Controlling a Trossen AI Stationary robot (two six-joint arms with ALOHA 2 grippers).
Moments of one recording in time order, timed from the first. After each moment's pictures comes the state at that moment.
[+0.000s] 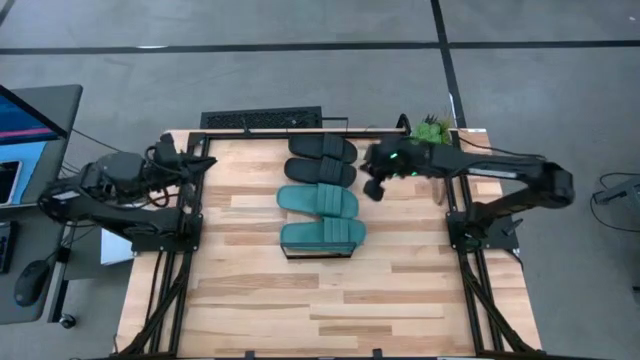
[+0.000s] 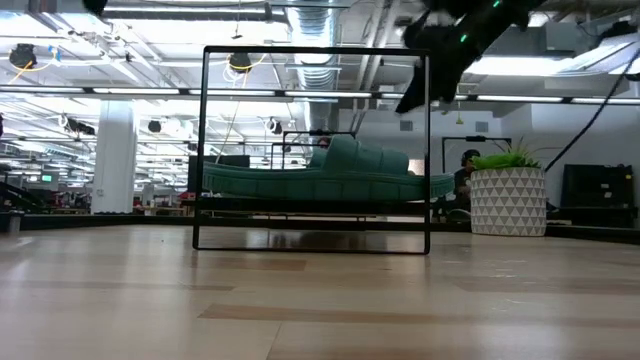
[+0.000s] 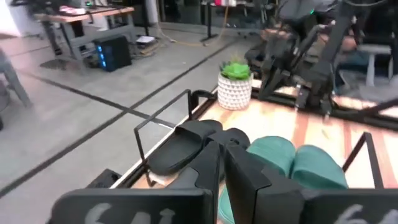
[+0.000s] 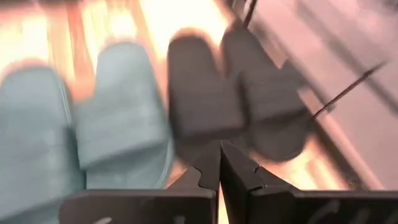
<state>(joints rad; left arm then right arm) -0.03 0.49 0.97 -0.73 -0.51 -0.14 -0.30 1.31 0.99 -0.44 0.05 -0.05</state>
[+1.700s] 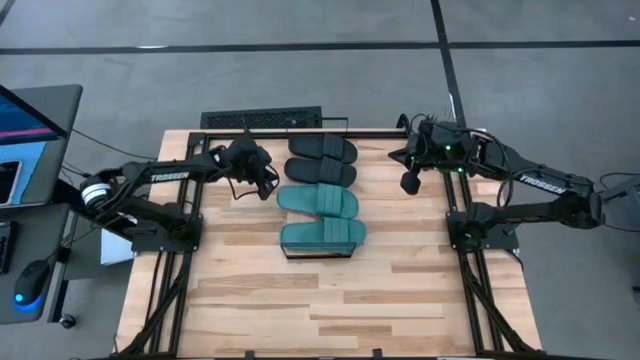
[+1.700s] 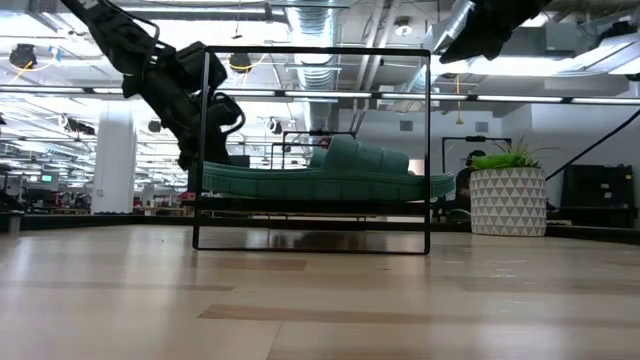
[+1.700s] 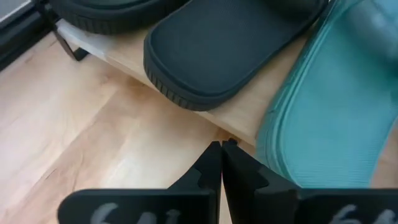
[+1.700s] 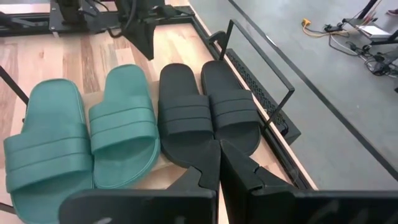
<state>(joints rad) 0.61 1.30 0.62 -0.11 0.21 -0.06 -0.36 0.92 0.99 -0.62 0.05 -0.16</state>
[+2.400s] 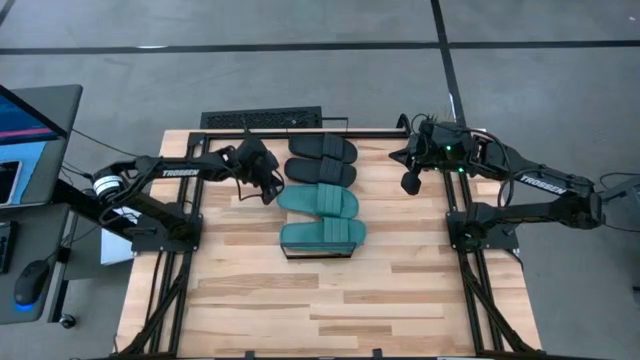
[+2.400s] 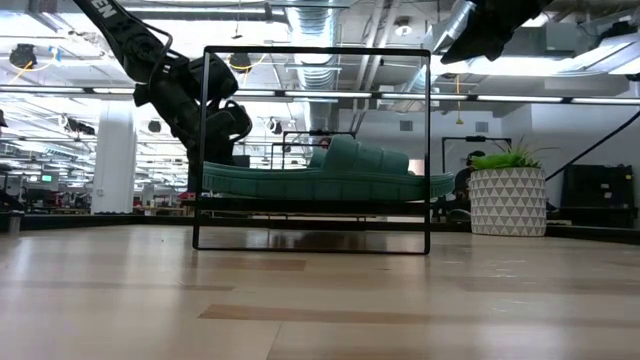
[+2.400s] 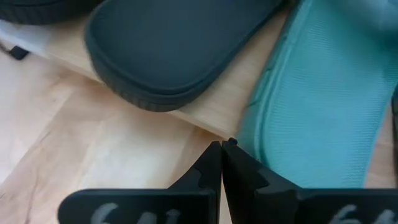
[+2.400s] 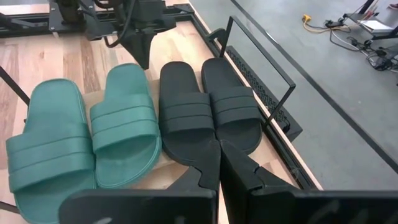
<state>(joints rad) 0.59 1.41 0.67 -0.12 0.28 0.01 -0.36 0.92 0.99 -0.63 0.05 -0.14</state>
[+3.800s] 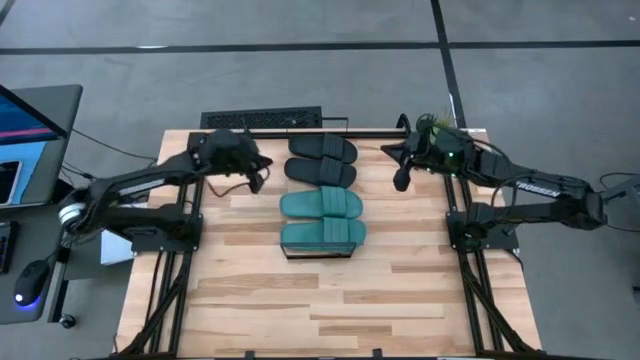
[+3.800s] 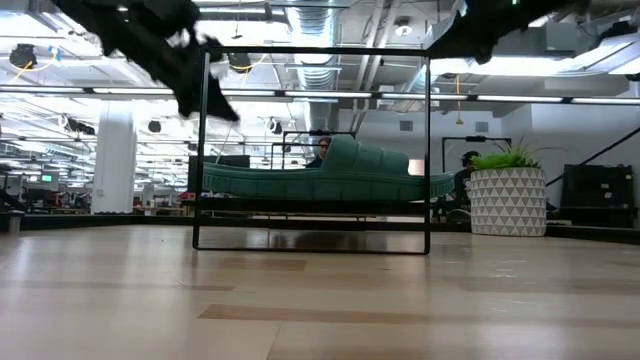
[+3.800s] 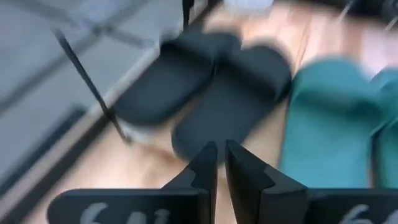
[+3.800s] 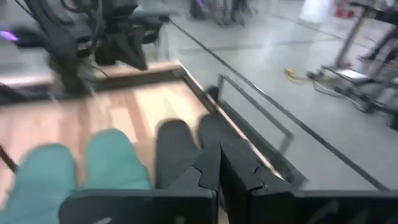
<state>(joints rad) 0.57 1.07 0.67 -0.17 0.11 0.05 -0.33 0.89 0.84 -0.28 0.12 -0.11</state>
